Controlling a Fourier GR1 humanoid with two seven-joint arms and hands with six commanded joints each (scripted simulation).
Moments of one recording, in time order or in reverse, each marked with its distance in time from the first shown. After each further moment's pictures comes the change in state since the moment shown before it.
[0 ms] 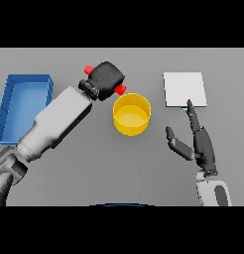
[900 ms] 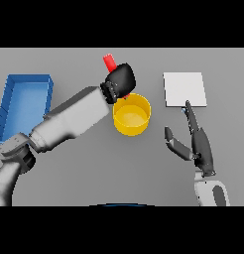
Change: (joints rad) left arm -0.168 -0.050 -0.304 0.128 -0.324 -0.020 -0.043; right arm 0.003 0.015 0.006 0.007 0.002 -0.005 -0.003
